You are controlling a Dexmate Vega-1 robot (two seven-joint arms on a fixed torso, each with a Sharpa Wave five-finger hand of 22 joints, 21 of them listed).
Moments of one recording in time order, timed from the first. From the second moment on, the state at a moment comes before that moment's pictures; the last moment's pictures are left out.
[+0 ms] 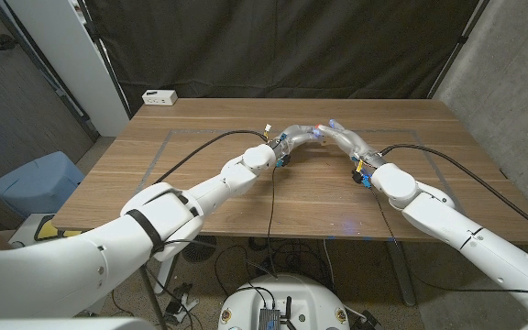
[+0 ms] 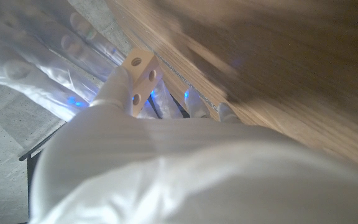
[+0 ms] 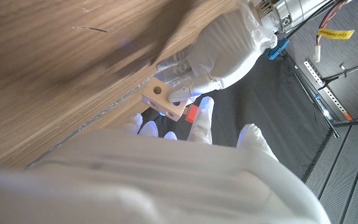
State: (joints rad) left arm 0.32 0.05 0.82 -0.64 -0.18 -0.31 -0.06; left_hand 0.87 0.07 0.33 -0.16 0.20 0.81 -0.22 0.20 0.20 0.77 -0.22 0.22 0.36 0.37 -0.04 0.20 0.18 0.05 0.16 0.19 0.17; right arm -0.93 -0.75 -0.49 -1.76 0.19 -0.02 -0.15; right_hand 0.21 0.10 0.28 -0.11 0.18 0.55 -0.16 0.19 0.18 -0.17 -0.08 0.19 0.18 -0.17 0.08 0.20 0.19 -0.11 0.09 0.19 0.17
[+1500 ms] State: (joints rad) left arm 0.34 0.17 0.85 -0.91 -0.11 -0.10 -0.04; left_hand 0.87 0.07 0.33 -0.16 0.20 0.81 -0.22 0.20 0.20 0.78 -0.22 0.22 0.36 0.37 -0.04 0.20 0.18 0.05 0.16 0.19 0.17; right arm -0.97 -0.78 -0.40 -1.77 0.21 0.01 -0.20; right_hand 0.21 0.10 0.28 -0.12 0.18 0.56 -0.15 0.18 0.18 -0.17 -0.07 0.19 0.18 -0.17 0.08 0.20 0.19 -0.08 0.09 0.20 0.17
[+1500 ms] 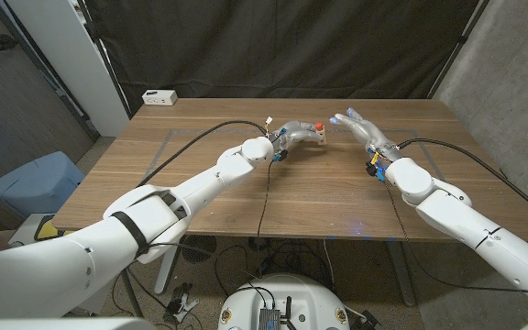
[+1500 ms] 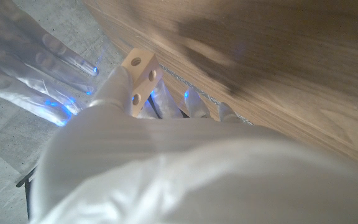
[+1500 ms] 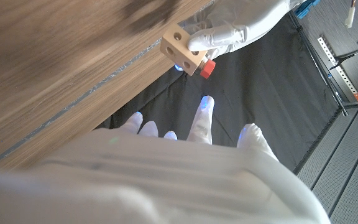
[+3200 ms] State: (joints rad) left arm 0.33 0.18 0.86 -0.94 -0.08 -0.08 -0.03; left_hand 0.87 0.07 0.33 -0.15 0.19 0.81 -0.22 0.20 0.20 0.78 -0.22 0.21 0.36 0.37 -0.04 0.20 0.18 0.04 0.17 0.19 0.17; right arm -0.81 -0.67 -0.49 -1.53 0.26 0.10 -0.09; right_hand 0.14 0.09 0.26 -0.09 0.18 0.52 -0.17 0.18 0.18 -0.17 -0.06 0.18 0.18 -0.17 0.09 0.20 0.20 -0.11 0.12 0.18 0.17
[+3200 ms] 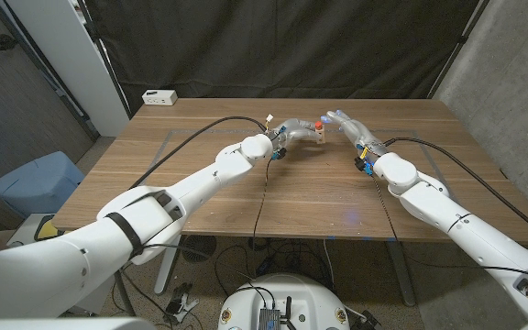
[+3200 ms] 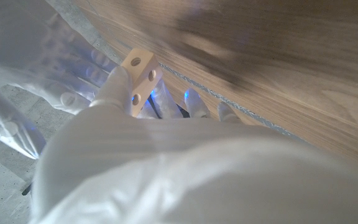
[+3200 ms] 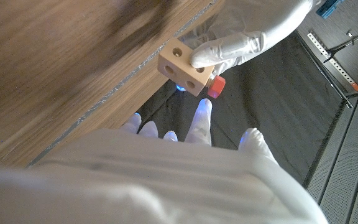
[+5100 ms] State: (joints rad) left arm 0.34 0.18 0.86 -0.93 -0.09 -0.08 -0.04; left_hand 0.88 0.07 0.33 -0.16 0.20 0.81 -0.23 0.20 0.20 0.78 -0.21 0.21 0.37 0.37 -0.04 0.20 0.18 0.04 0.17 0.19 0.17; right arm -0.83 -0.70 -0.50 -1.59 0.25 0.06 -0.08; right_hand 0.04 0.09 0.23 -0.02 0.20 0.54 -0.16 0.19 0.18 -0.17 -0.06 0.19 0.18 -0.17 0.09 0.20 0.21 -0.11 0.12 0.19 0.17
